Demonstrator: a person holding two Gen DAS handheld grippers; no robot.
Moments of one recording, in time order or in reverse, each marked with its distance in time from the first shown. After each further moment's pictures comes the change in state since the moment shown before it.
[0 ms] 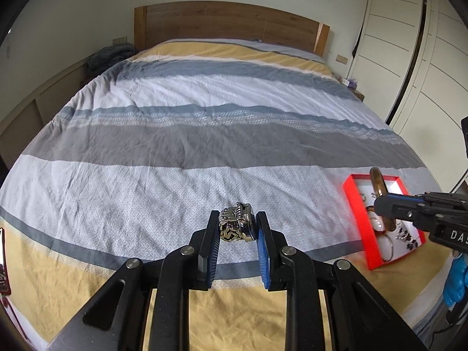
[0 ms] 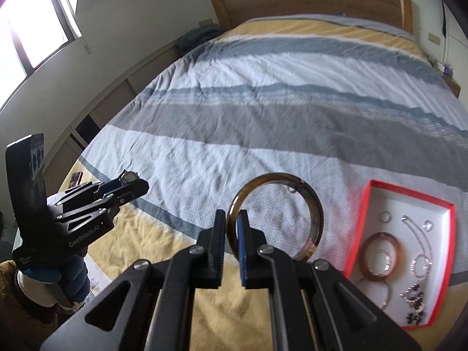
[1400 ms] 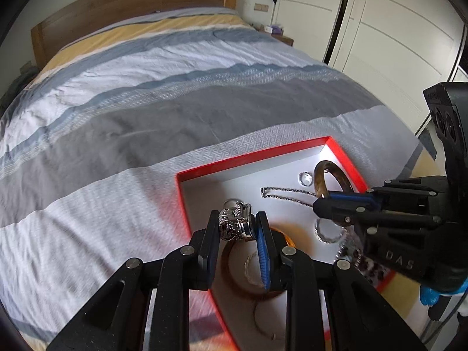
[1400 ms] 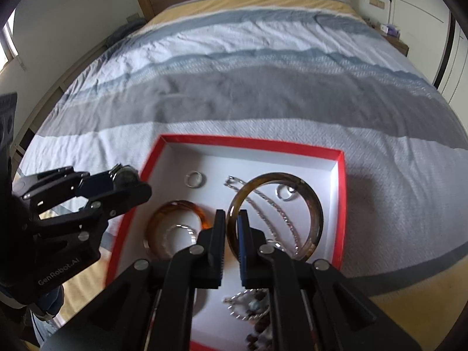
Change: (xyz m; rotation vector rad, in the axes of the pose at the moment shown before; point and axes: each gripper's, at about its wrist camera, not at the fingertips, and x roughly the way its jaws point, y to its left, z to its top) left arm 0.175 -0.268 0.015 0.279 0.176 -0.215; right arm 0.013 -0.251 -0.053 0.146 0.112 -0.214
